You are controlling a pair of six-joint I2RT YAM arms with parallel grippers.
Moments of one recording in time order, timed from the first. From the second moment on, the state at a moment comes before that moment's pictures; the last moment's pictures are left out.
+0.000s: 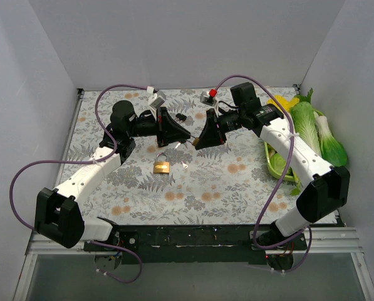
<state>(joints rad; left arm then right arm) -0.43 1.33 1.02 0.32 1.08 -0.41 0.52 1.54 1.50 -0.71 -1.14 -0.23</state>
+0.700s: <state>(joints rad) -0.40 1.40 1.13 0.18 1.09 -0.40 0.53 1.53 1.47 -0.64 -1.06 -0.23</state>
